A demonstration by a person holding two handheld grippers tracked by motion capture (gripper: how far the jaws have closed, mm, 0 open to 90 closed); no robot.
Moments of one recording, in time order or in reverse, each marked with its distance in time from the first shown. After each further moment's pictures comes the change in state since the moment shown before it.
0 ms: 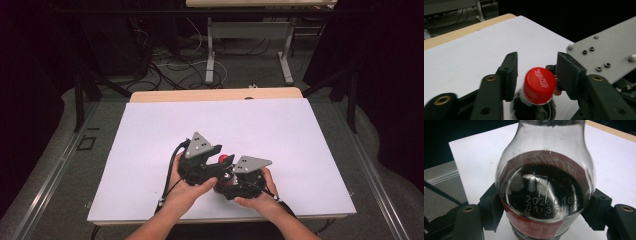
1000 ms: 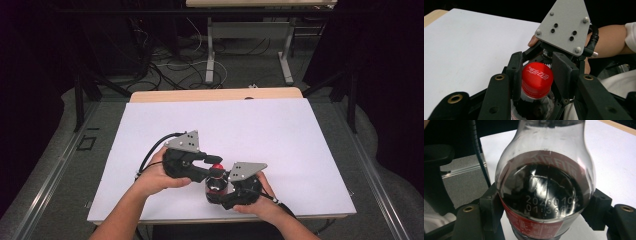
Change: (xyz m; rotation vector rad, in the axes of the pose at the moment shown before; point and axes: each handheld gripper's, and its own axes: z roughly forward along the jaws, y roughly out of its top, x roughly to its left) left arm 0.037 0.005 -0.010 0.153 -0.447 0.272; right arm 0.014 0.002 0.001 -0.006 0.152 -0.062
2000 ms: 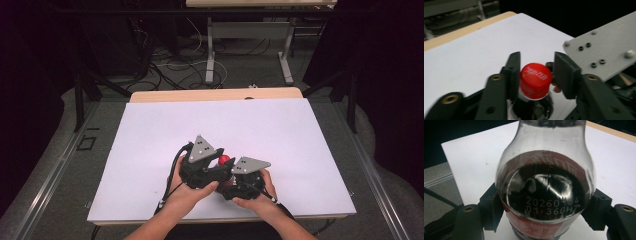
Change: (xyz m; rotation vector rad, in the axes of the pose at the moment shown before) left arm -0.038 0.007 0.034 -0.098 0.452 -0.247; right arm -0.010 -0.004 -0.001 0.003 -0.197 0.081
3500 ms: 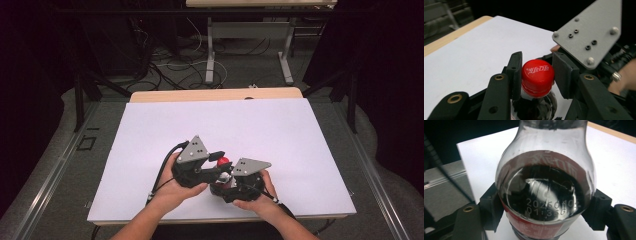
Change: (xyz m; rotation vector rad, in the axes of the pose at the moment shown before) left arm 0.010 -0.008 -0.005 -0.034 -0.097 0.105; right arm 0.003 0.003 -0.004 -0.015 0.054 -0.028
